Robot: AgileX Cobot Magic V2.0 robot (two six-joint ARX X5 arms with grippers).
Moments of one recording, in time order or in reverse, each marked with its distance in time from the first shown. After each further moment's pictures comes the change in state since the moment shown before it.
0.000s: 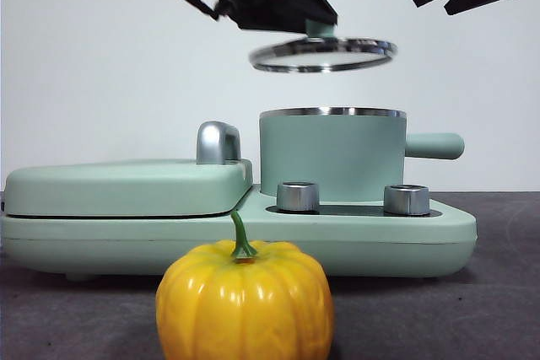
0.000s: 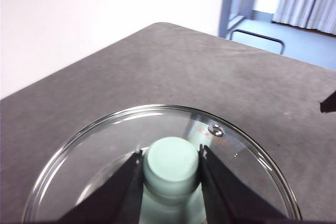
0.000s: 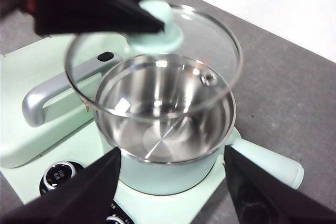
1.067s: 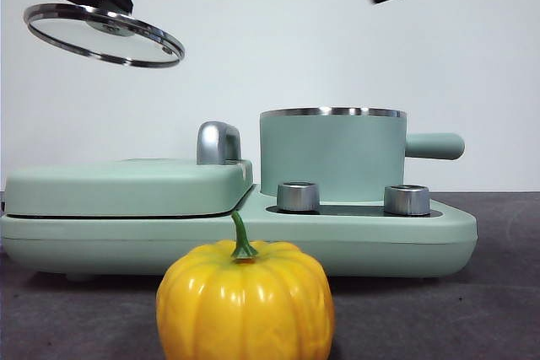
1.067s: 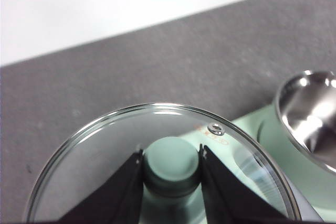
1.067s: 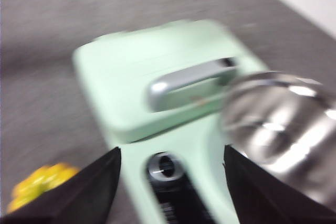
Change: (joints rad) left arm 0.374 -0.396 -0.116 -0.455 -0.154 0.009; right arm 0.317 0.027 0.000 -0.068 -0.025 -0.107
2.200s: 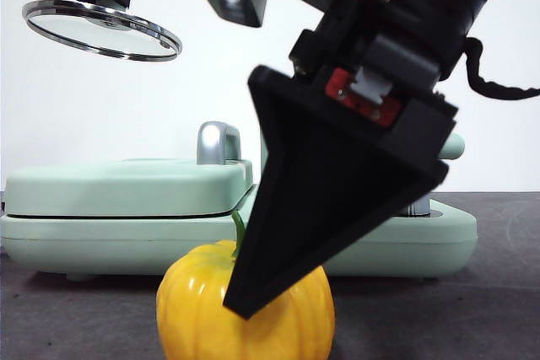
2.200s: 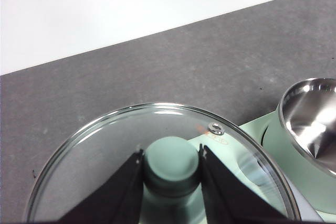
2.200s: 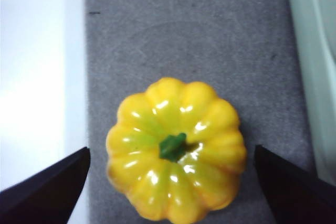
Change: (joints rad) left arm 0.007 -0.004 0.000 0.010 0.002 0.006; right arm 0.333 0.492 0.000 -0.041 0.052 -0.078
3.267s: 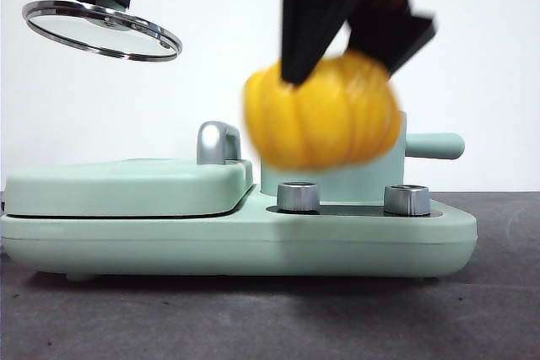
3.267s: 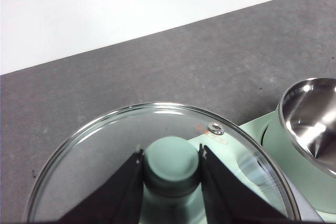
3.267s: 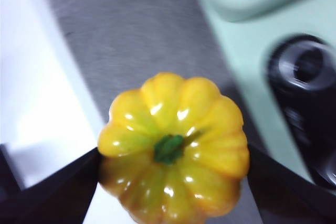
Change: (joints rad) left arm 0.000 0.000 0.000 0.000 0.000 0.000; right arm -0.080 -0.011 0.440 -0.619 0.099 0.321
